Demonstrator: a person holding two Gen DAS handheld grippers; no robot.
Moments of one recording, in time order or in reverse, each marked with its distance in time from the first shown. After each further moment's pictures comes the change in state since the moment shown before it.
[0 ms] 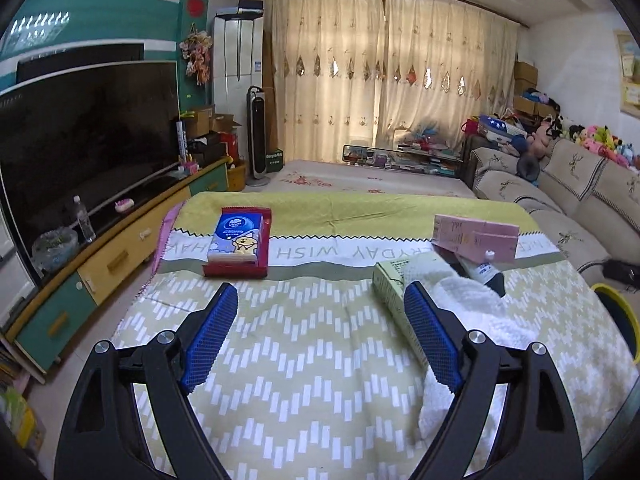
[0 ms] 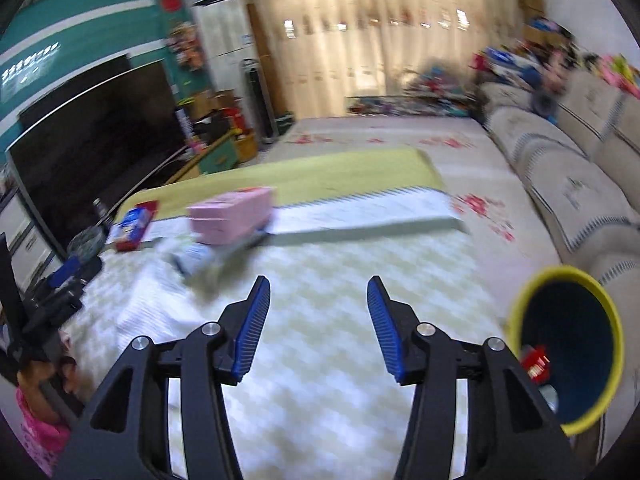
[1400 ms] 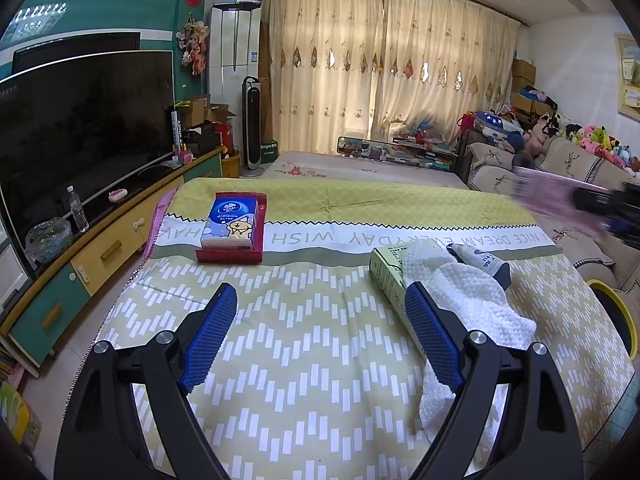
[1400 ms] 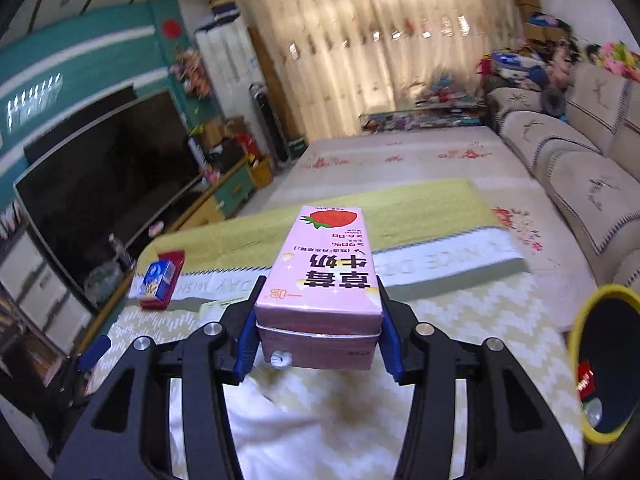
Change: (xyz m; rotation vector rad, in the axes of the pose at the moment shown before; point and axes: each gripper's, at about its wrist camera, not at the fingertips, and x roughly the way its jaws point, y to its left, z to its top) left arm 0.002 -0.020 -0.006 -0.022 0.029 -0.035; right arm 0.003 -0.001 0.029 0.131 -0.107 0.013
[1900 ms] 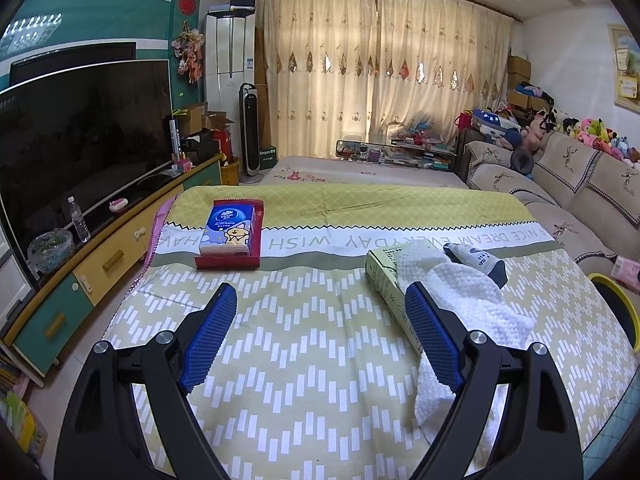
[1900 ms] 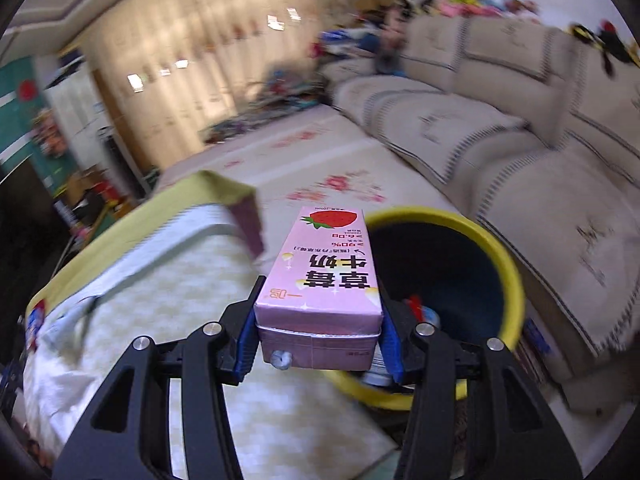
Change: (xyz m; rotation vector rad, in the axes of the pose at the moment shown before) left arm -0.005 -0.010 -0.001 0.034 -0.015 0.005; right arm -0.080 -0.215 -0.059 0.325 0.027 -0.456
